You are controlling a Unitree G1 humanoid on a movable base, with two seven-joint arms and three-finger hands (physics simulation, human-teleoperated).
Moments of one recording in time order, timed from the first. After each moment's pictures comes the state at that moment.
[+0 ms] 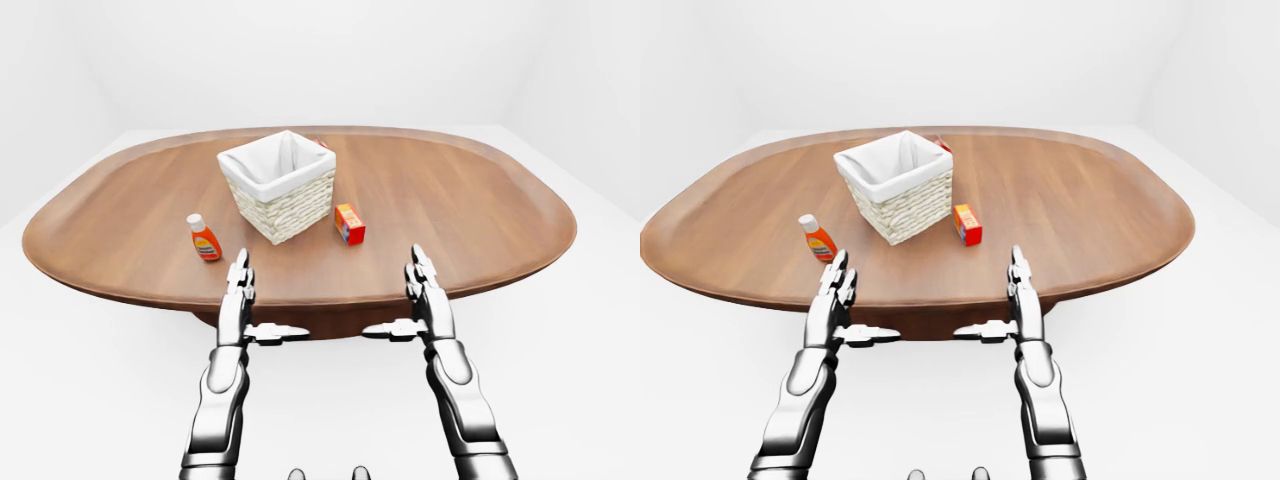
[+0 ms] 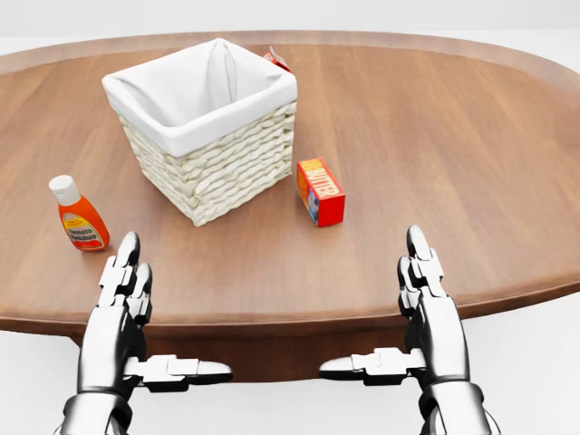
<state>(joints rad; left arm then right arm) 0.00 0.01 0.01 0.00 -0.01 0.00 -0.01 0.00 -0.01 -0.01 0.00 0.01 0.00 0.01</state>
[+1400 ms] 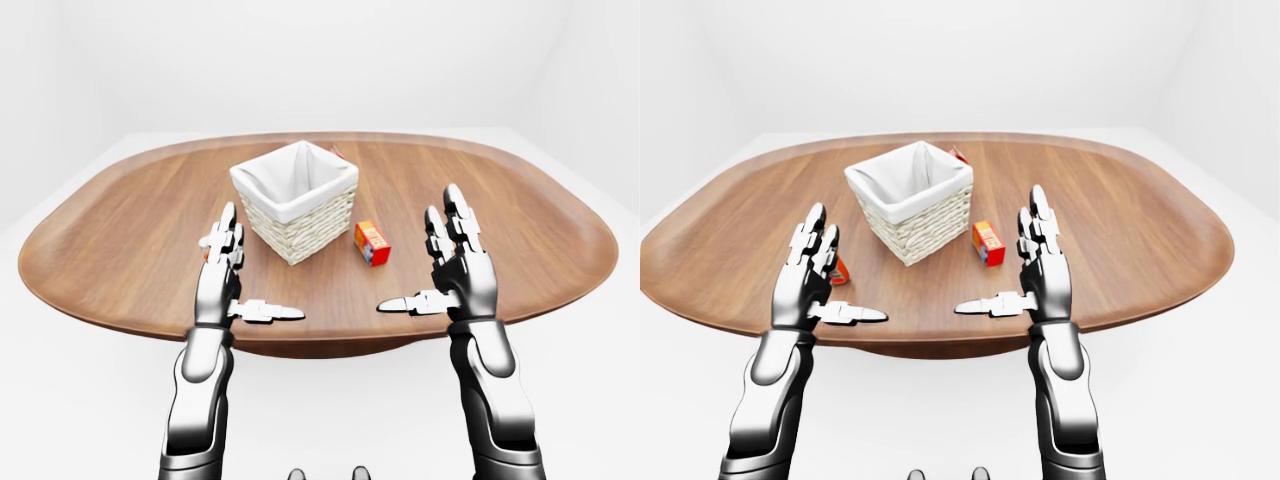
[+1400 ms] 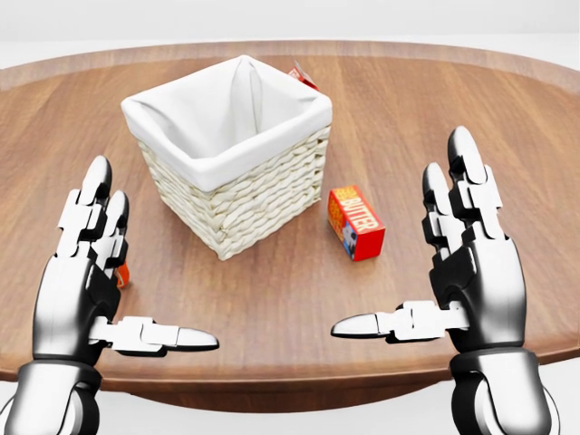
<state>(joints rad) -0.05 0.04 0.05 -0.31 0.02 0.09 -0.09 -0.04 -0.02 -0.05 -0.41 0.10 0.09 0.07</state>
